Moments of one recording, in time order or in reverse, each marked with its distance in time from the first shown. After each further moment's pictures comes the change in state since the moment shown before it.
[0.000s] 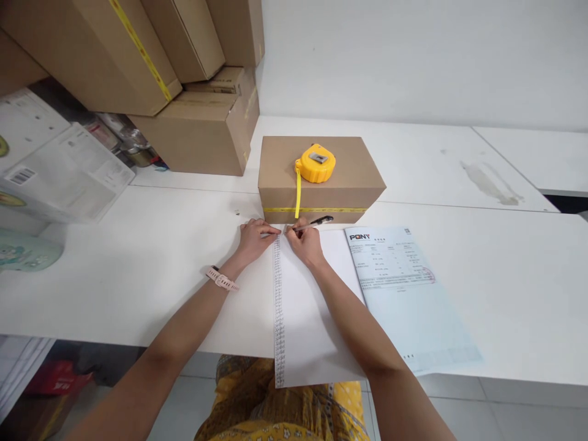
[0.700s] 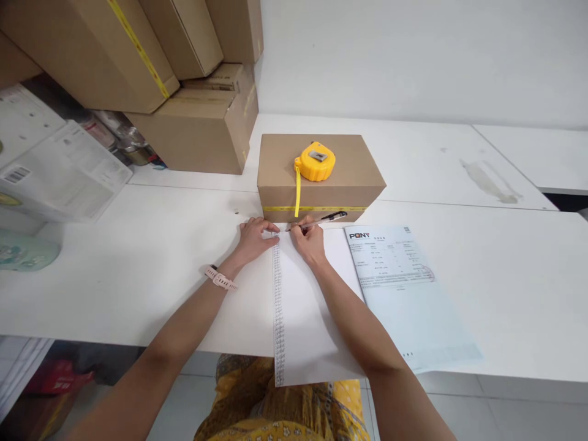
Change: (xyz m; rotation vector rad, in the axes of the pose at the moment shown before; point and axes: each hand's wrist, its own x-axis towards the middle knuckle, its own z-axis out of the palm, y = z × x) left_hand 0.000 -0.006 0.004 -0.004 -0.007 0.042; right_hand -0.003 -0.013 -0.006 0.126 0.102 0.089
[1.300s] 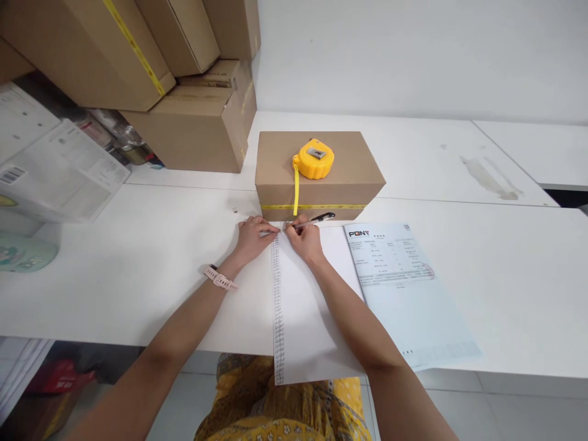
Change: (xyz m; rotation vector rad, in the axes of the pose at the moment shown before) left_hand 0.001 0.001 0.002 0.017 0.035 0.016; right_hand 0.003 0.013 0.004 -0.108 -0.073 -0.056
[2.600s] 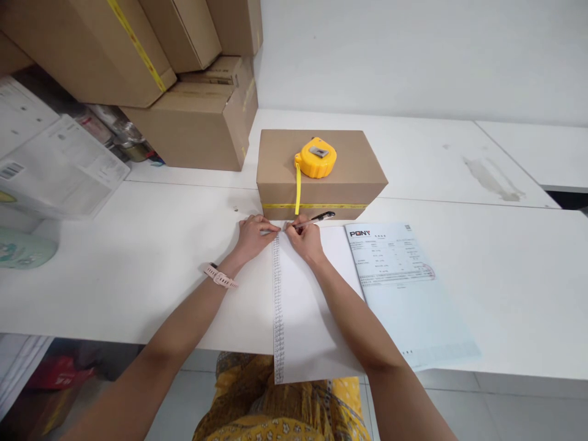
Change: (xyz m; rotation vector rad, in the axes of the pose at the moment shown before) left_hand 0.001 -0.001 0.002 -0.014 0.001 -0.018; right_hand 0.000 -0.002 0.000 0.020 -0.020 0.008
